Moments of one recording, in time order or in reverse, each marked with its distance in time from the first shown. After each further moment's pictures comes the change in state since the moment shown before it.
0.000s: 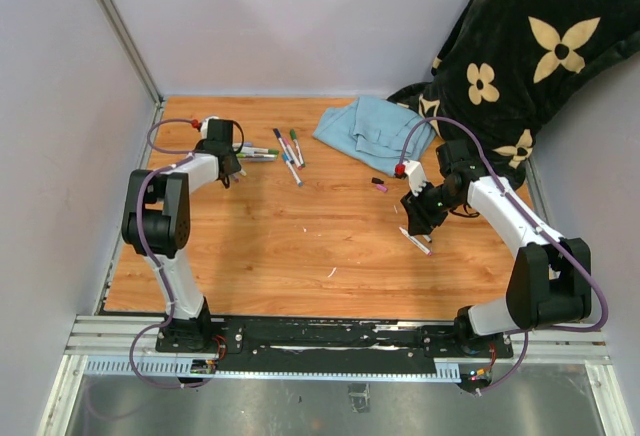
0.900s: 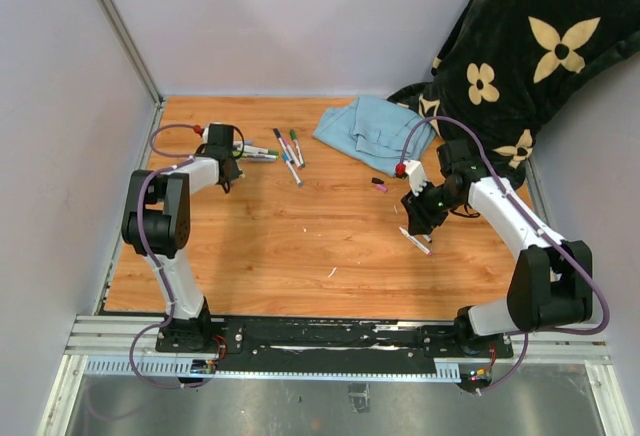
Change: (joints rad) left arm 0.000 0.021 -0.020 -0.007 0.047 0.006; right arm 0.000 -0.010 0.000 -0.002 -0.001 -0.001
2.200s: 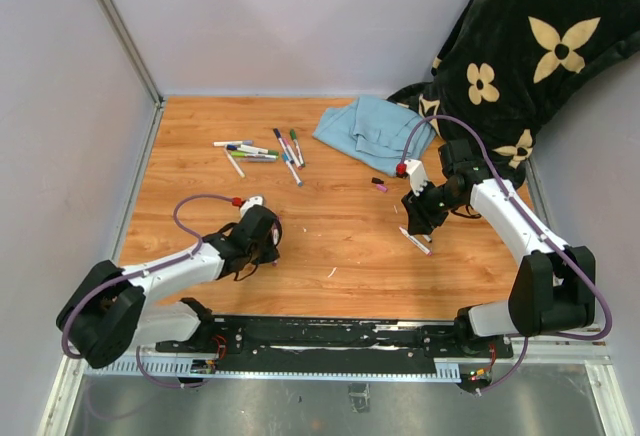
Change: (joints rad) left arm -0.558 -0.723 -0.700 -0.060 0.091 -0.360; right arm 0.000 -0.029 0.000 -0.010 -0.022 -0.006
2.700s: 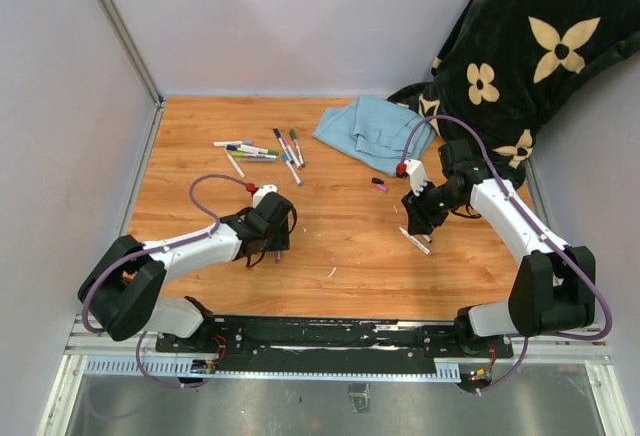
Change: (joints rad) left arm -0.047 0.171 0.176 -0.116 -0.129 0.094; right arm 0.000 0.000 0.000 0.000 0.000 0.000
